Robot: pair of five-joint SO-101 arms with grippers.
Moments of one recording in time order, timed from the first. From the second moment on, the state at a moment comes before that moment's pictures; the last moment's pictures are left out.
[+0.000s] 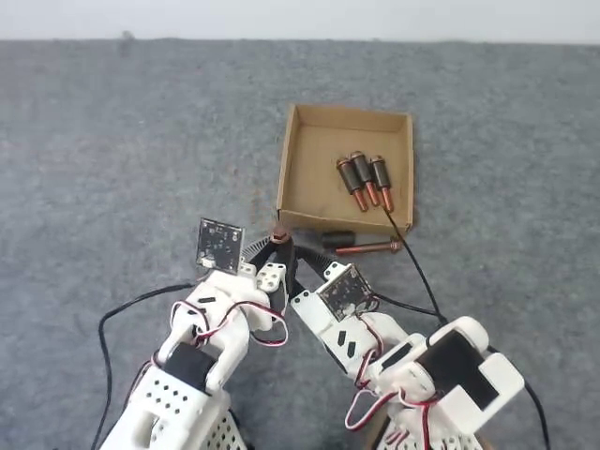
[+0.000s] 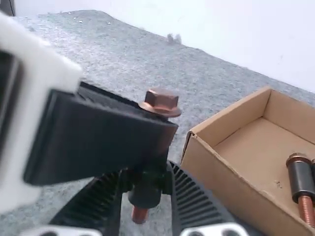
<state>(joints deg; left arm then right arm) 21.0 -82.1 97.3 25.6 19.5 -42.5 -0.2 92.0 -70.8 5.4</state>
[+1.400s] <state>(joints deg) 15.9 -85.5 97.3 30.5 19.6 -41.8 -0.1 92.0 -70.8 5.6</state>
